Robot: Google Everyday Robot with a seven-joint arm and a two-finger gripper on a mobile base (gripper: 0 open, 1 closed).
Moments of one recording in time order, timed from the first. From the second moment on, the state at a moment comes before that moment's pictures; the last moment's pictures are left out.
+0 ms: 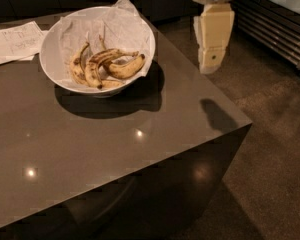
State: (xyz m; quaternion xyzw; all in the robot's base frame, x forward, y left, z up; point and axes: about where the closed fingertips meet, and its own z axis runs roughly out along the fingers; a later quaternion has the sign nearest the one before) arm 0.514 -0.095 1.044 -0.74 0.63 -0.14 0.18
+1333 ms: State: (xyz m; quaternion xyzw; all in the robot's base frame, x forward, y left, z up) arm 0.568 -0.029 1.070 -0.79 0.54 -0.18 0.21
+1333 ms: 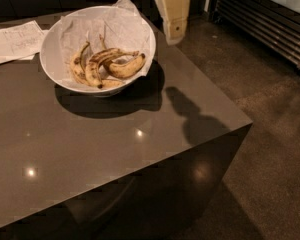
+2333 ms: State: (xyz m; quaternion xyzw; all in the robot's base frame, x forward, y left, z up) arm 0.624 0.067 1.055 -0.86 0.44 -0.16 0.19
